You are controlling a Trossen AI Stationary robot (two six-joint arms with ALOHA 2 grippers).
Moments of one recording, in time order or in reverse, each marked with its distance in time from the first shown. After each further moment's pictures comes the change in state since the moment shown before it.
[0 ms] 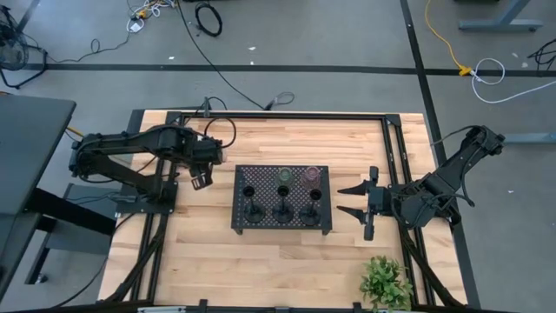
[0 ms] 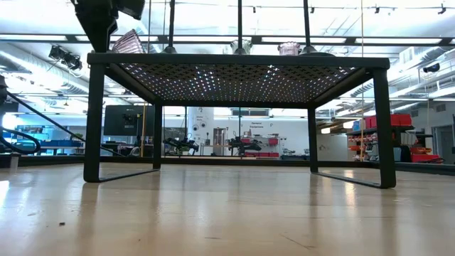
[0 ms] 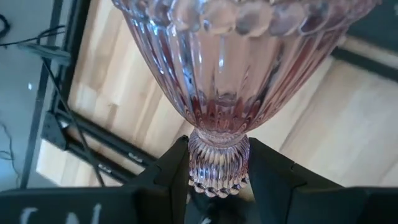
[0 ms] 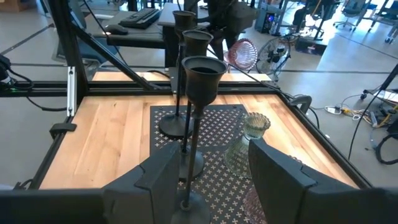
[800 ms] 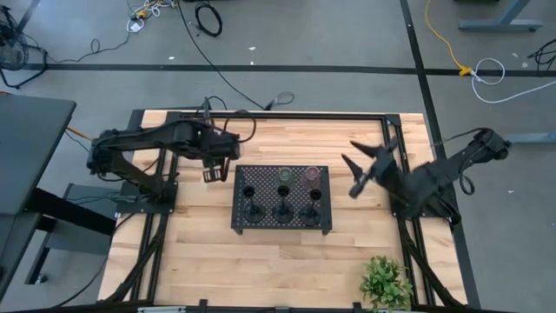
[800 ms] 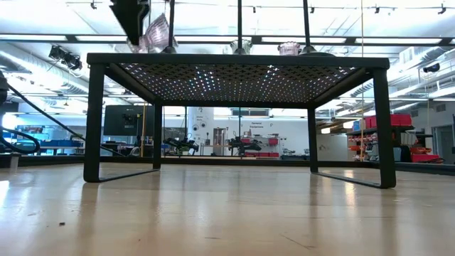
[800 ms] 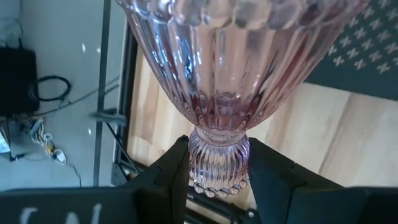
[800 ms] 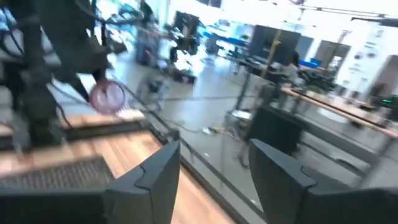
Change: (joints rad) left arm -0.008 0.195 0.280 -0.037 -0.135 0.228; right arm -0.192 -0.039 0.000 0.249 0.374 -0.354
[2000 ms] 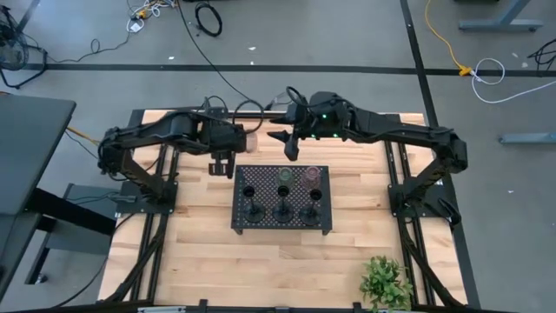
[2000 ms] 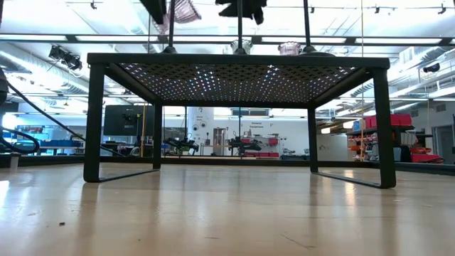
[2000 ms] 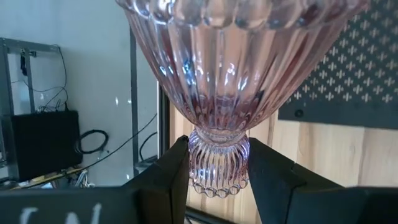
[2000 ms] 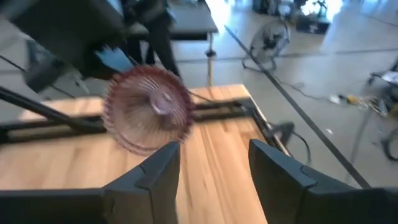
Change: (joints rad) left arm -0.025 0.105 0.271 -0.002 -0.072 0.238; right arm -0.712 0.623 0.596 -0.181 -1.230 0.087
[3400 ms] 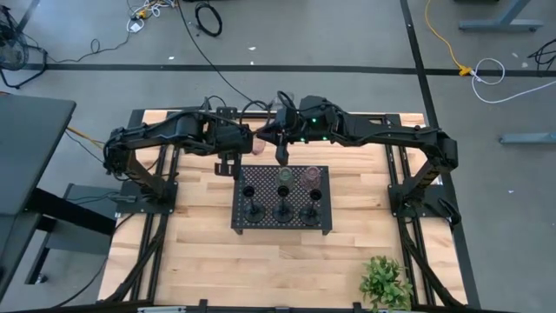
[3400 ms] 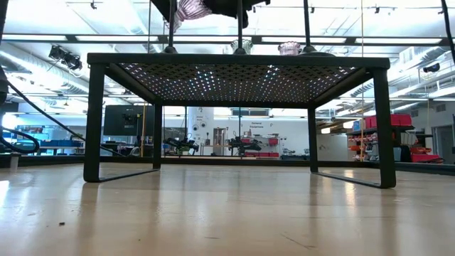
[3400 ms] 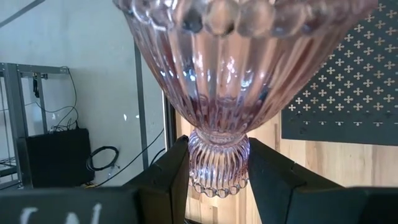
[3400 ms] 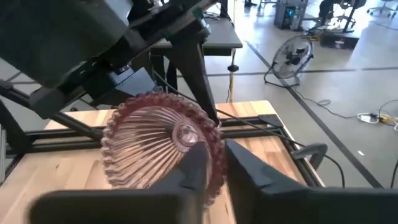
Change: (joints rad) left arm -0.010 0.051 0.057 0.044 -0.012 0.081; right arm 0.012 0.084 0.001 0.147 -0.091 0.007
